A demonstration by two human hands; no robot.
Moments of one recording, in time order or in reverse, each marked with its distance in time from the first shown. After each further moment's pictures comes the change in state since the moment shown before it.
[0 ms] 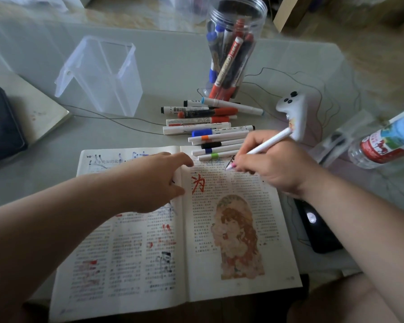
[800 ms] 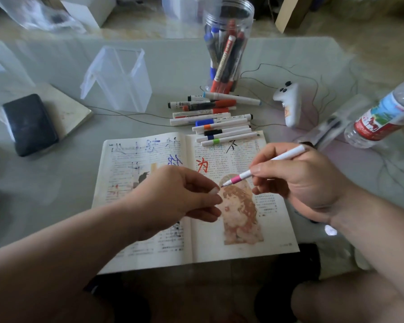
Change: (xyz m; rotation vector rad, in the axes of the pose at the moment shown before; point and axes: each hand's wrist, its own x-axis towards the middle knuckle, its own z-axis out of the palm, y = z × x) left_hand -0.076 0.055 0.034 -1.044 -0.037 -0.170; right_hand -0.090 -0.005 0.002 0.556 -0.079 0.086
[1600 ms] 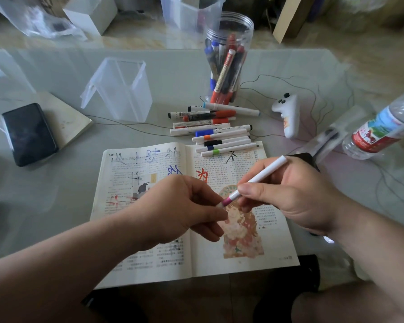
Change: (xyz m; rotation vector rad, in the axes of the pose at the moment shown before) left_hand -0.004 0.016 -0.001 0.172 -0.092 -0.014; right_hand -0.002 -0.009 0.005 -0.174 -0.122 -0.083
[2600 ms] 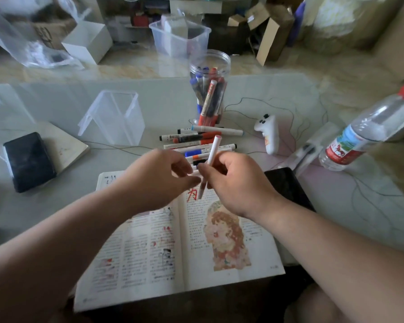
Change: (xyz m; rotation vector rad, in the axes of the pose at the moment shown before) left_hand 0.021 0.036 -0.034 0.644 0.440 0.242; right_hand 0.043 -0.011 0.032 -0.493 0.325 -0.124
